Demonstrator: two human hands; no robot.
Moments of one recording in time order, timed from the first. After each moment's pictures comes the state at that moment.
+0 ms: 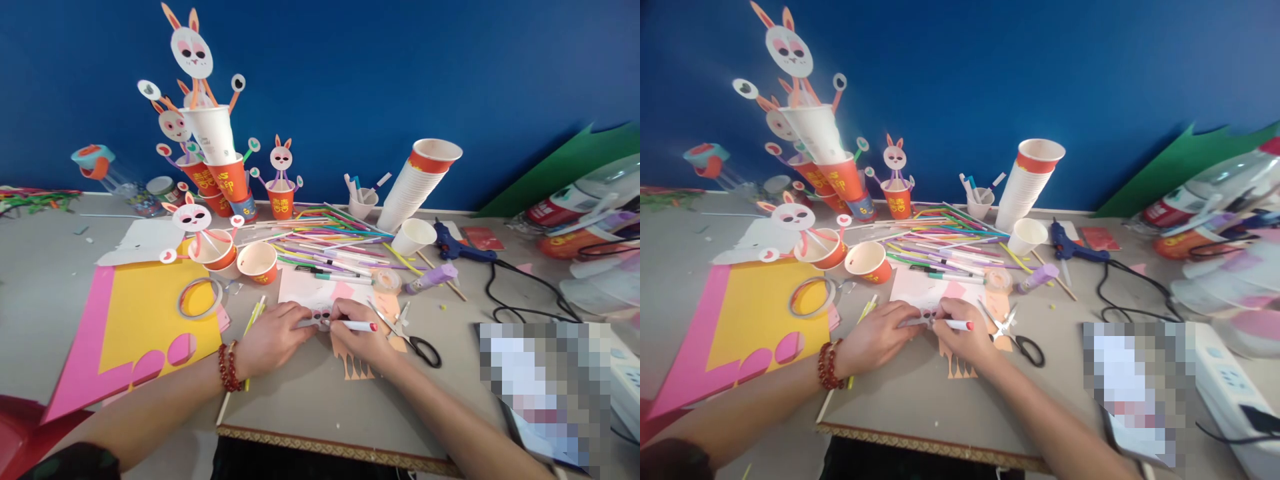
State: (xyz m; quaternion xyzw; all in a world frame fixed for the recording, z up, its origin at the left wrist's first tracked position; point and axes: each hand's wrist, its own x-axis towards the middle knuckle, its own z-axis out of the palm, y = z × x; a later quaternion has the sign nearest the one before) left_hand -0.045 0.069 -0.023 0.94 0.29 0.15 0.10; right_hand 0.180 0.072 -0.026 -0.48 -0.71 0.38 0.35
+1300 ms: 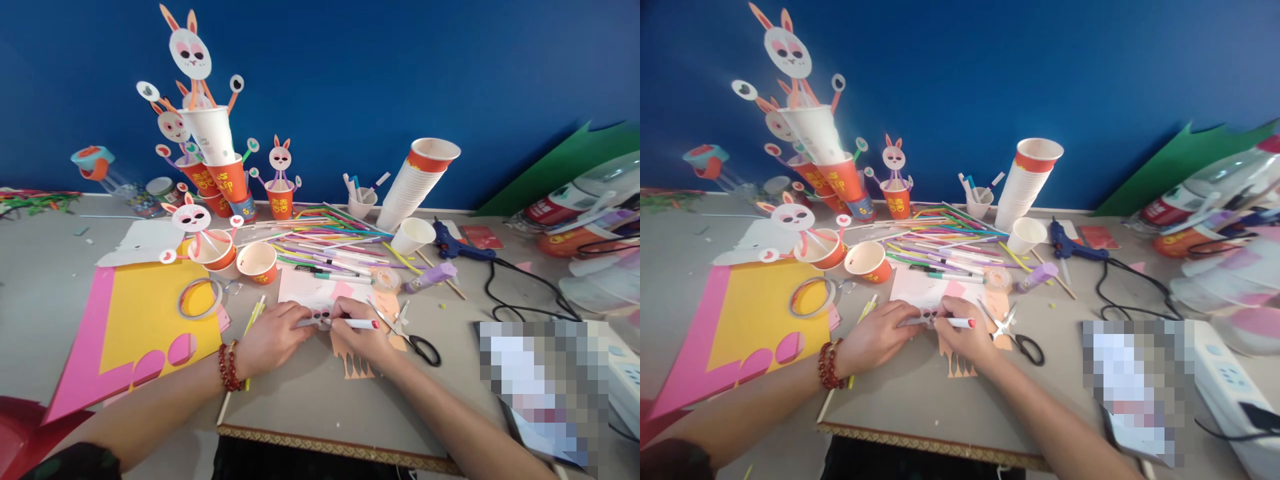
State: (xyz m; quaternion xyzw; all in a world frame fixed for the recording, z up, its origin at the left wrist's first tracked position) left_hand -0.045 0.069 -0.022 0.94 0.30 0.15 0.09; right_hand 0.180 0.072 -0.026 -0.48 -0.70 0.38 0.36
